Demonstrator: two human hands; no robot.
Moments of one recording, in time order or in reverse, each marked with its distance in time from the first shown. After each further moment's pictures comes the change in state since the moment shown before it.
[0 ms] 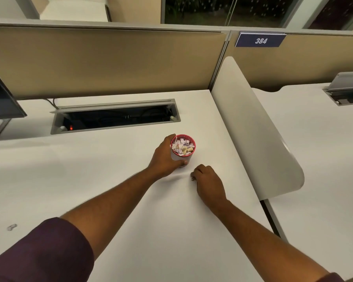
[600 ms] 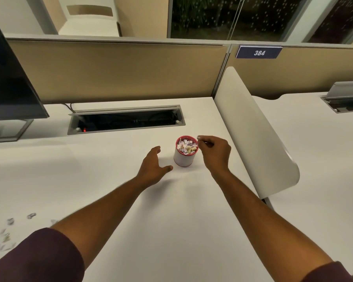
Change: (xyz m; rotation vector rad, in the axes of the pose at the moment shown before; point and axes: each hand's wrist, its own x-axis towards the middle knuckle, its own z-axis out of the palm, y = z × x) left_hand -0.049 -0.022 -0.038 0.174 0.064 -0.156; right_hand 0.050 -0.048 -0.088 0.829 0.422 0.393
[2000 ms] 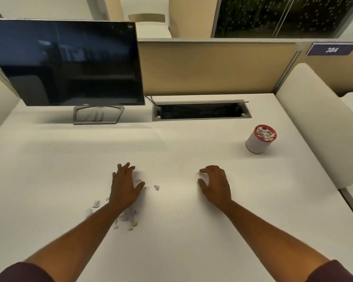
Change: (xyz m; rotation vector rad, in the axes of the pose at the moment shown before) left_hand -0.161 -0.285 -0.235 0.461 0.235 -0.061; right_hand -0.237 0.011 0.182 -0.462 -0.415 -0.294
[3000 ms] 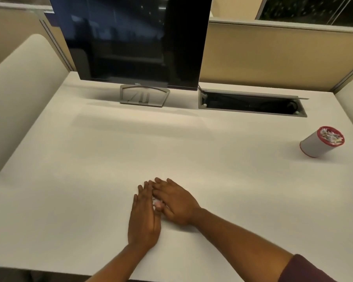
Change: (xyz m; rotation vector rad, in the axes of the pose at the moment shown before) left_hand -0.135 -0.088 0.019 -0.268 0.180 -0.017; right_hand -0.055 -0.188 0.166 -0.058 -0.498 -0.785
